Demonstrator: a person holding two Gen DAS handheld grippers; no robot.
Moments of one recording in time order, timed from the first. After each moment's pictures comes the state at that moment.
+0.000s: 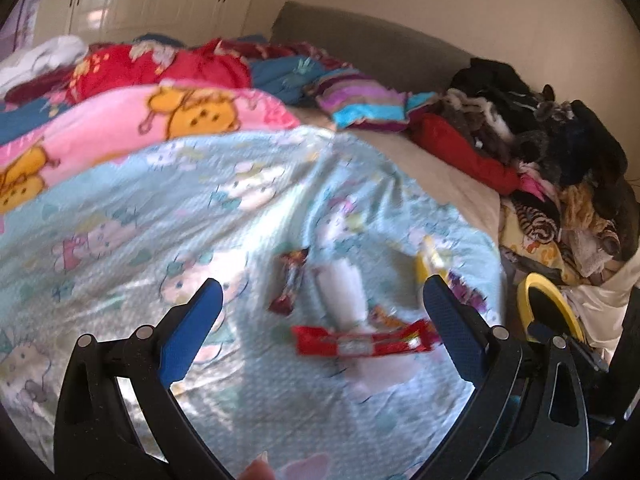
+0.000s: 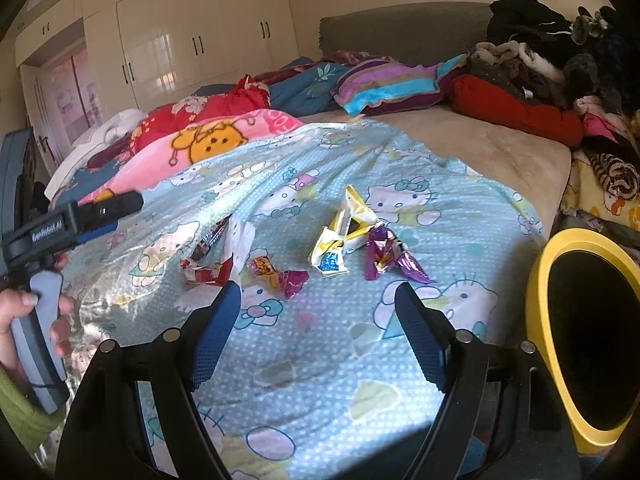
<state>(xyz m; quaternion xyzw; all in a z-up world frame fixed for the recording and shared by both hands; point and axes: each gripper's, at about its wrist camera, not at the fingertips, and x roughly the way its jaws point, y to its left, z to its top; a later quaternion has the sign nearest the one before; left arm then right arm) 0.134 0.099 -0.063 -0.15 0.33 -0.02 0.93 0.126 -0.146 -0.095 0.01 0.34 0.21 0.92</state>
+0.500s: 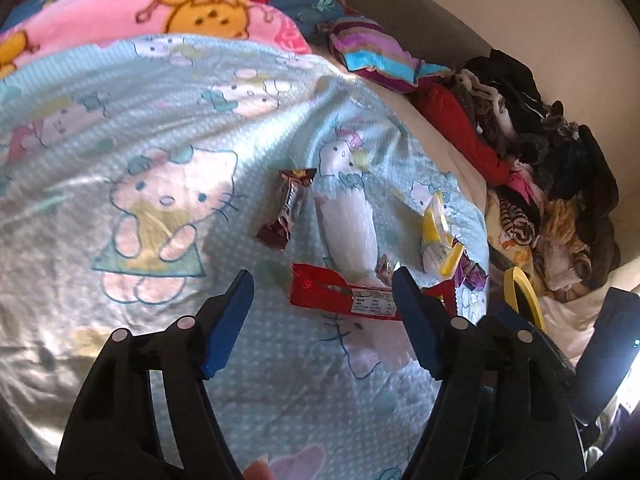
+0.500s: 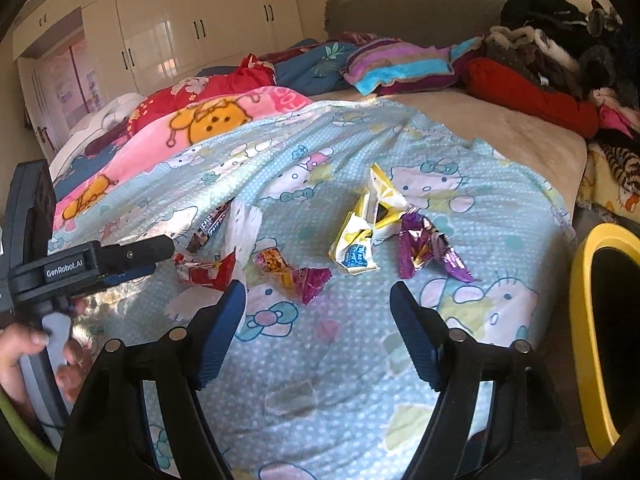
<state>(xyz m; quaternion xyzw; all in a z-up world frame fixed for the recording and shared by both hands) 0.154 0.107 -0.124 -0.25 0.41 -0.06 0.88 0.155 -0.117 -0.124 0.01 0.37 0.22 0.90</state>
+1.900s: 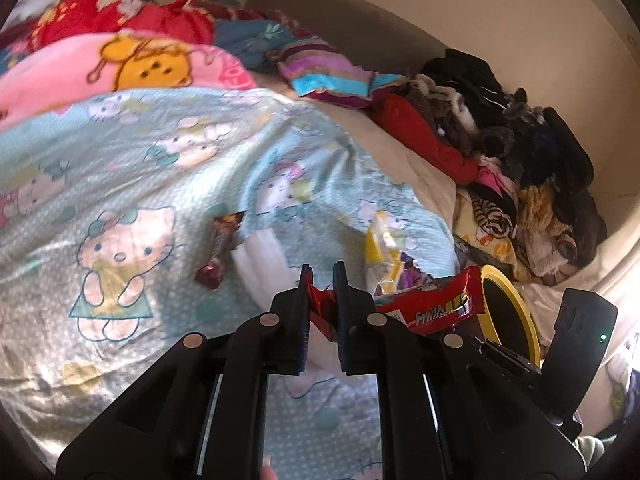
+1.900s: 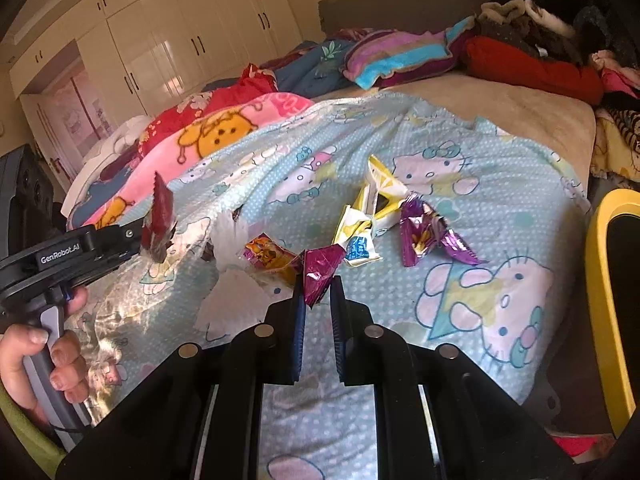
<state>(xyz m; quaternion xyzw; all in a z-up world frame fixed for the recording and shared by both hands) 0.155 0.070 -0.076 -0.20 0.35 -0.11 0.91 0.151 -0.140 -0.123 0.07 0.37 0.24 0.89</state>
